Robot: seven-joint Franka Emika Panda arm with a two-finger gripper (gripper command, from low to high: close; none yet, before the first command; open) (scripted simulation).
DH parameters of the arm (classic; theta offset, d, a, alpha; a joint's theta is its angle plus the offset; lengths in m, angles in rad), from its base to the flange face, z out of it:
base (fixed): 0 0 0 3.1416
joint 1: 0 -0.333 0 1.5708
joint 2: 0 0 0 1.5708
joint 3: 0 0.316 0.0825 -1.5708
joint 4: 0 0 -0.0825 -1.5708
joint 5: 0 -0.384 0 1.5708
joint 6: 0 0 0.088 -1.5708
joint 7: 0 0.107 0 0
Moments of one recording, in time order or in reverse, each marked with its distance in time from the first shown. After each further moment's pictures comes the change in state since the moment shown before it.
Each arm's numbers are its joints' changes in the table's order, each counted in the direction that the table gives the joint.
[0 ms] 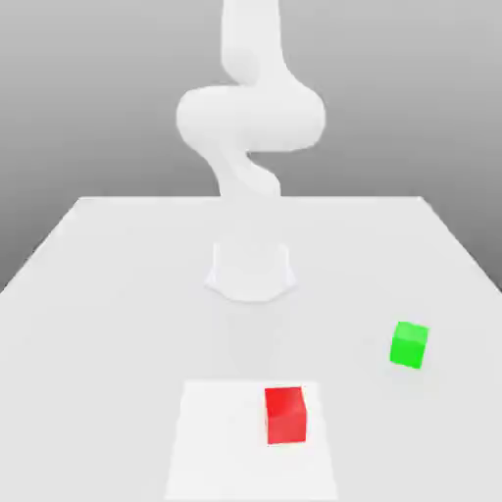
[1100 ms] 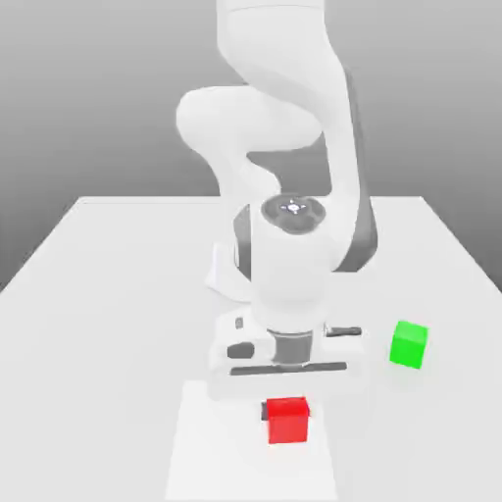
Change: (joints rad) arm -0.075 0.985 0.019 0.358 0.049 -0.627 0.057
